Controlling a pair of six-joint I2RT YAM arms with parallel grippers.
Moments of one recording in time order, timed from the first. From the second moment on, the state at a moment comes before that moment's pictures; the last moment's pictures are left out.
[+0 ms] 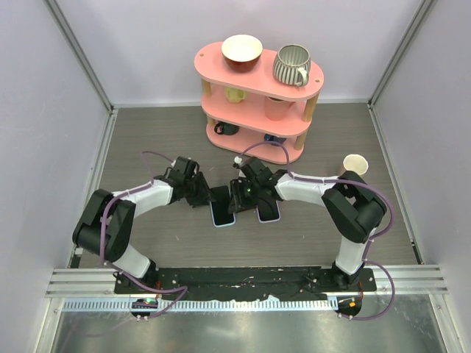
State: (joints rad) left arm -0.42 1.55 0.75 -0.19 0.19 -0.83; right arm 0.77 1.80 1.04 -0.20 -0.32 0.58
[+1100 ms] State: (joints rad) left arm -0.38 1.58 0.67 0.01 0.33 -0.98; right arm 0.68 1.84 0.97 0.06 -0.42 0.69
